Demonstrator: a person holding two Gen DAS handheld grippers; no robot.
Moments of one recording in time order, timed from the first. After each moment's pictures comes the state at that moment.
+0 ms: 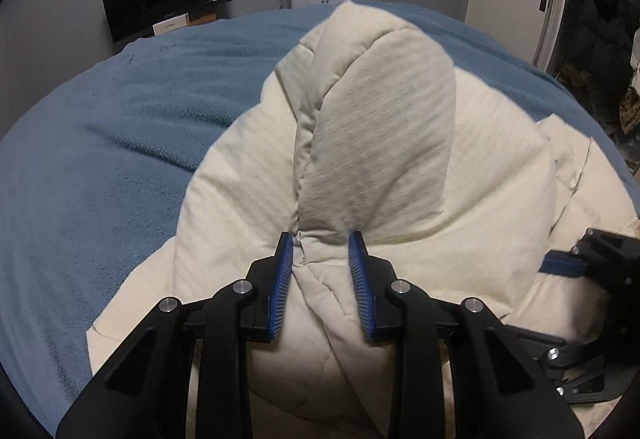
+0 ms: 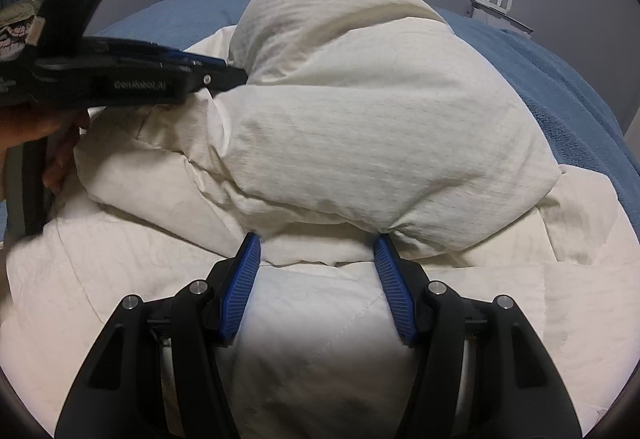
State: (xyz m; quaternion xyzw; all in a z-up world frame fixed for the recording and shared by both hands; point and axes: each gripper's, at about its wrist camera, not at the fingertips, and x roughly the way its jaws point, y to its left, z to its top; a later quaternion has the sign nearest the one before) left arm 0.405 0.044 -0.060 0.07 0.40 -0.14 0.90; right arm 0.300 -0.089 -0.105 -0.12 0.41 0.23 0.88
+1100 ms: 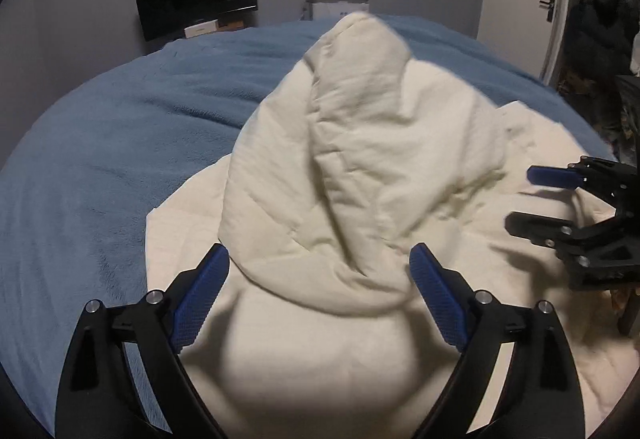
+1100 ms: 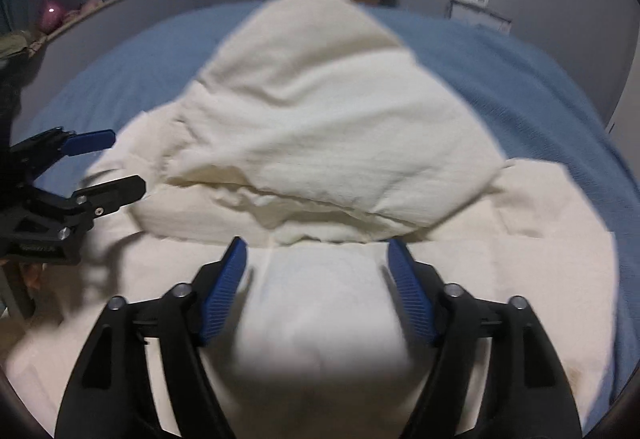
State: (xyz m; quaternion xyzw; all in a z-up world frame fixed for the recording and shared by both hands) left arm 0.292 0.059 -0.025 0.07 0.39 -0.10 0.91; right arm 0.273 -0.116 -0.047 -0.08 0.40 0.22 0.89
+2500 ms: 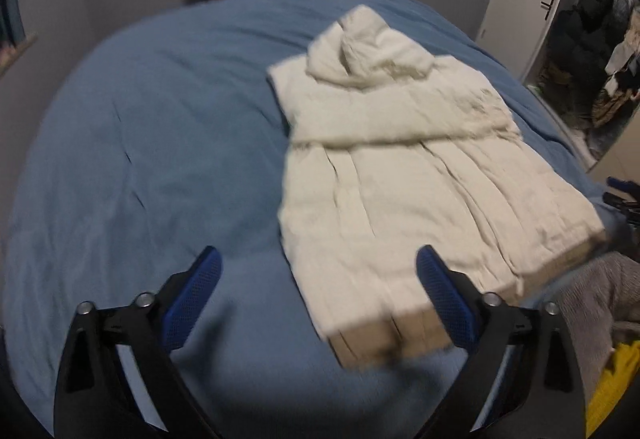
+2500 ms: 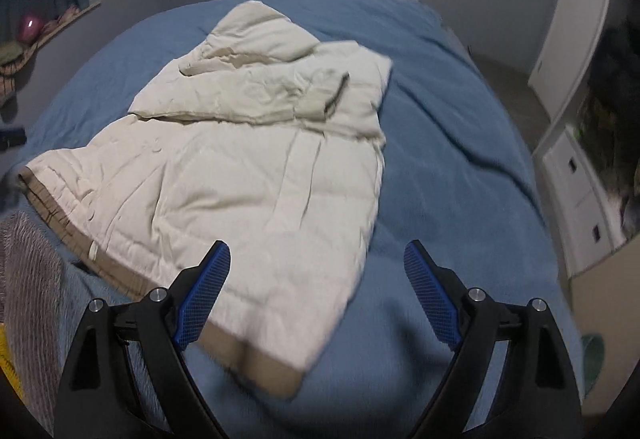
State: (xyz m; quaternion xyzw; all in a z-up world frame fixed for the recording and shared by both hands) left arm -0.038 0.150 0.081 0.01 0.47 -0.07 0.88; right arm -0.074 -0.351 0.036 -0.04 0.46 0.13 0.88
